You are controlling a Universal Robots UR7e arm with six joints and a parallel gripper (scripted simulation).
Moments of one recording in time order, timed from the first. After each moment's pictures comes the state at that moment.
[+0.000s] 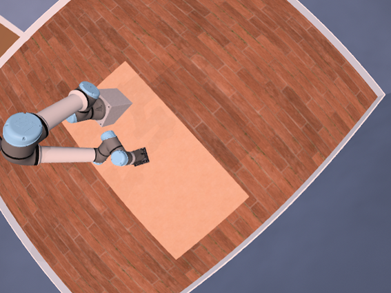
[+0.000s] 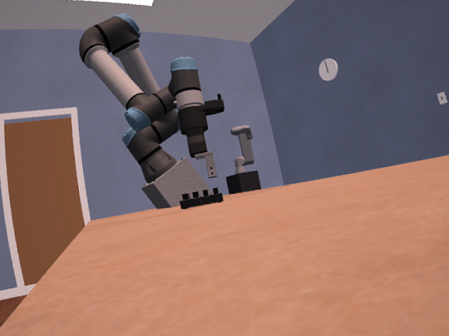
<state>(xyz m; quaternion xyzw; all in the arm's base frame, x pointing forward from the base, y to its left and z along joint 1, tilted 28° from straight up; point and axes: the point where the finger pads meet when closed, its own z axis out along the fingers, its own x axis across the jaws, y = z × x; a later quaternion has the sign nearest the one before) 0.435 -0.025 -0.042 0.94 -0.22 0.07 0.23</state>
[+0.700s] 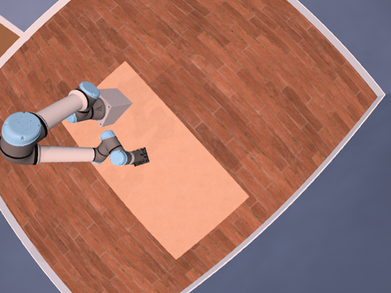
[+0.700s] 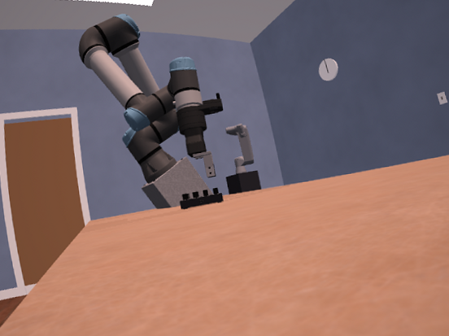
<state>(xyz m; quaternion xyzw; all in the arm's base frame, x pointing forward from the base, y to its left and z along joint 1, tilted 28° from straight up) 0.433 -0.027 -0.039 0.93 -0.26 0.08 0.23</state>
